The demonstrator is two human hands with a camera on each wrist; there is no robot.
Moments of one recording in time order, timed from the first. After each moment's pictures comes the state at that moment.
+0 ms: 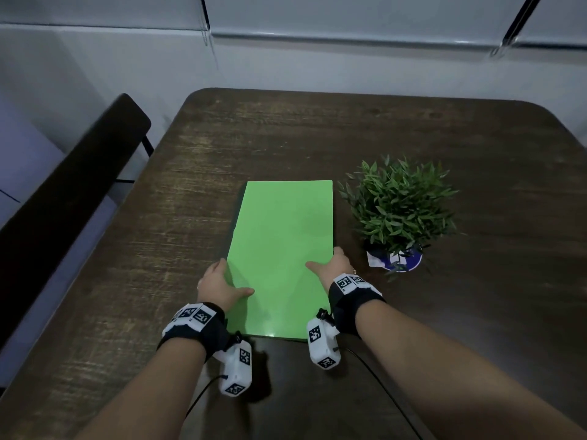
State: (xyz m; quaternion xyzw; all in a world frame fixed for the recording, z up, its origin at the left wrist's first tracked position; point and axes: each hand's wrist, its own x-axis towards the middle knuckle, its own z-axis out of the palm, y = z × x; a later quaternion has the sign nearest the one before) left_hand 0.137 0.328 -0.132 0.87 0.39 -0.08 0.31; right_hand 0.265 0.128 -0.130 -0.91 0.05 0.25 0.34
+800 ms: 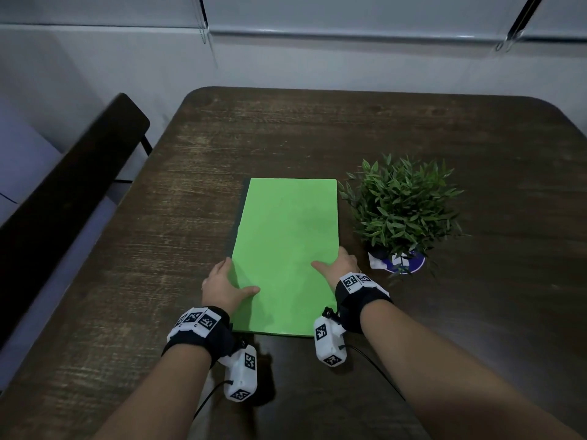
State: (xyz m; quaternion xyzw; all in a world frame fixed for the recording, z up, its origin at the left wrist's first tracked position) left_hand 0.145 0.319 -0.136 0.87 0.38 -0.05 0.33; right_hand 0.278 0.120 -0.135 -0.91 0.04 0.26 0.31
